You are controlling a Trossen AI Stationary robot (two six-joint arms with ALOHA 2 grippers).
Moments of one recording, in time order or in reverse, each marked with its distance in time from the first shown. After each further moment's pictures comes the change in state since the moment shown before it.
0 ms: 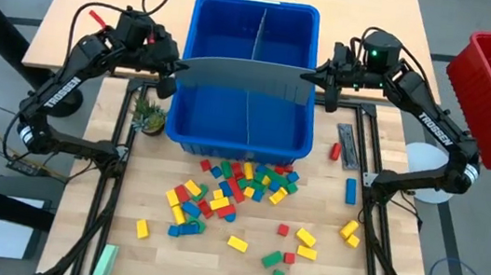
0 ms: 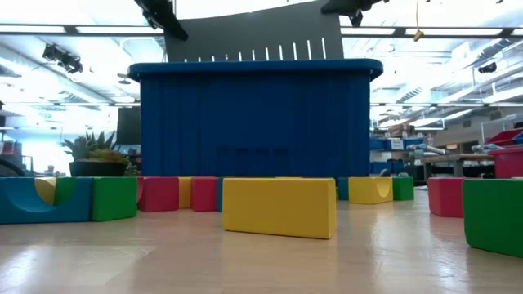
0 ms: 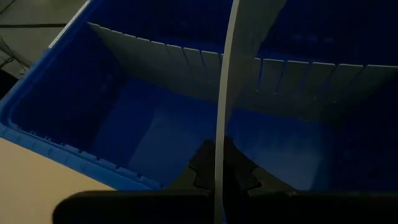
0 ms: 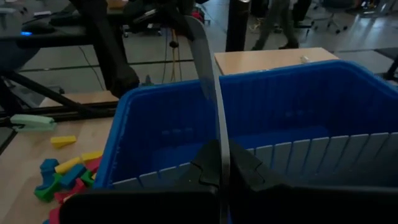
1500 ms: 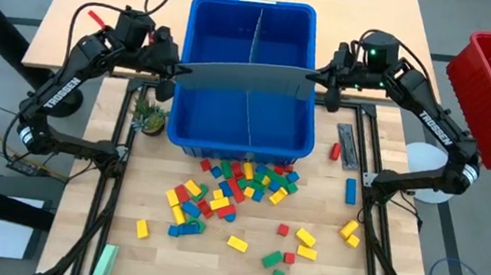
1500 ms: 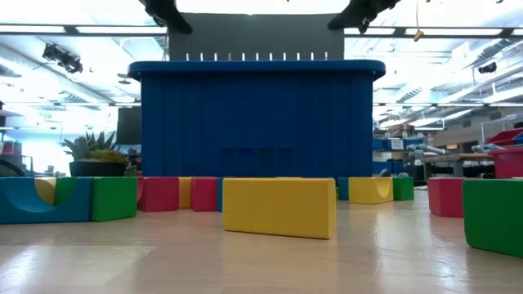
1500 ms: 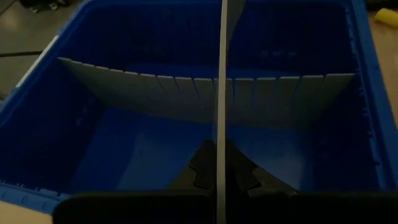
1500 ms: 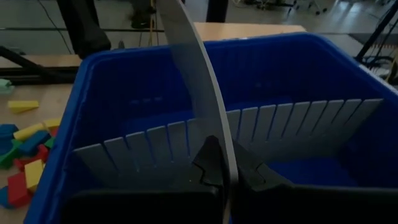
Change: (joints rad) left arm 0.001 -0.004 0.000 0.013 0.139 0.053; right arm -0.067 0.003 0.002 -0.133 0.089 -0.158
